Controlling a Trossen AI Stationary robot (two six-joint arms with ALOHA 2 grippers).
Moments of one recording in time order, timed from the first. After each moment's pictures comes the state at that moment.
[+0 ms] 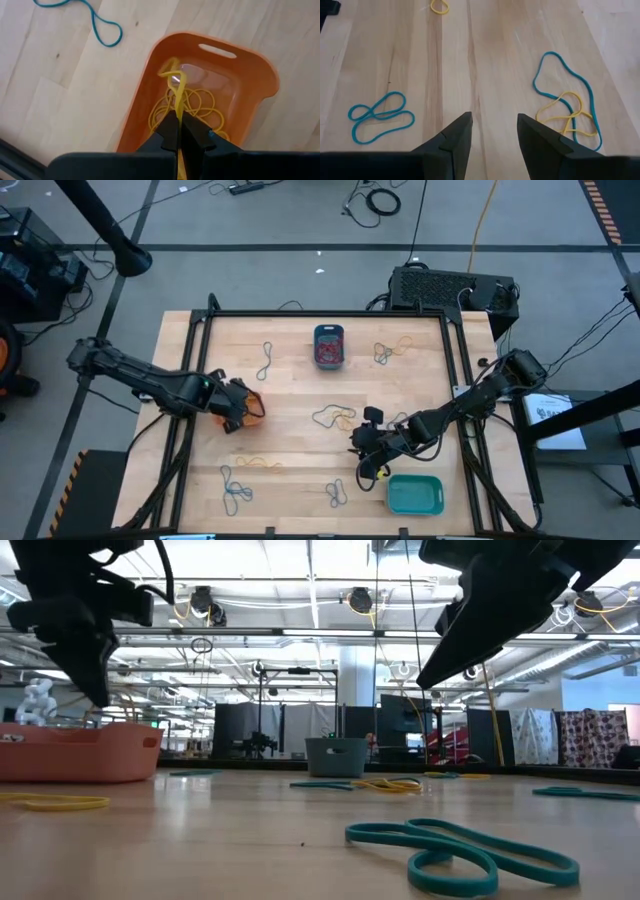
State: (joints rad) left arm -0.27 1.07 0.71 -1.00 -0.31 -0.64; right arm 0.47 1.60 0.95 -0.23 0.37 0.48
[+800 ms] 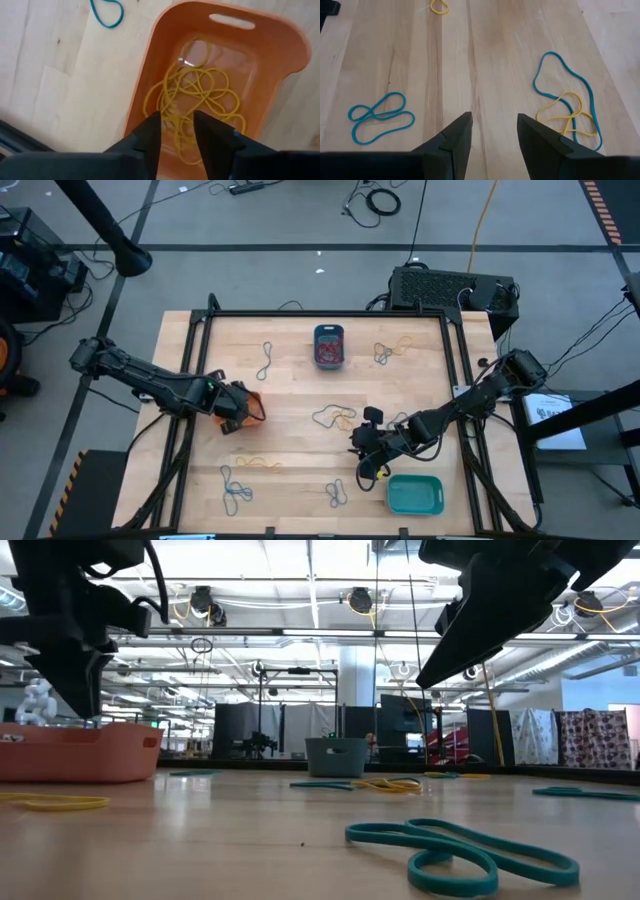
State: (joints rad) left arm -0.27 1.12 0.71 -1.06 -0.29 -0.61; right arm 0.47 1.60 0.95 -0.23 0.37 0.48
